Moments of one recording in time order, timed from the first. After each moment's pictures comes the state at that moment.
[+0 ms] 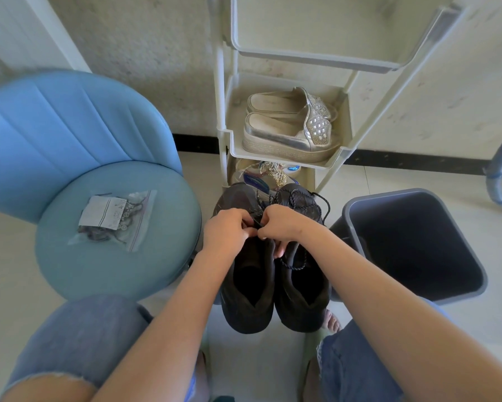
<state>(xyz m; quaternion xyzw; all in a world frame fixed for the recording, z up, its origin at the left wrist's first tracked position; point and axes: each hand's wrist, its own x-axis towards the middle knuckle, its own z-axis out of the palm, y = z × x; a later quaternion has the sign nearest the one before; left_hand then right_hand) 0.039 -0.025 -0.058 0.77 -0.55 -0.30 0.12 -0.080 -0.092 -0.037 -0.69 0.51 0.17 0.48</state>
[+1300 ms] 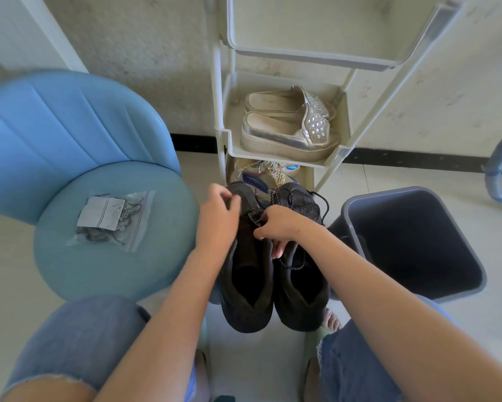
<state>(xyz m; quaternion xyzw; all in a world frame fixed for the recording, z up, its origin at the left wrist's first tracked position) 0.039 -0.029 -0.043 0.78 -0.35 -0.35 0.37 -0.080 -0.089 -0.032 -0.68 0.52 0.17 0.49</state>
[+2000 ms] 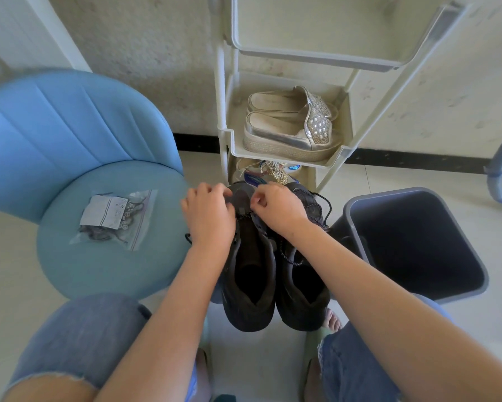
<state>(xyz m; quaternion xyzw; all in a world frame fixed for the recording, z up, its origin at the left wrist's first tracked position) 0.049 -0.024 -0.032 0.86 -0.47 -0.12 0.15 -0.067 -0.092 -0.040 -0.81 0.52 -0.04 0.26</state>
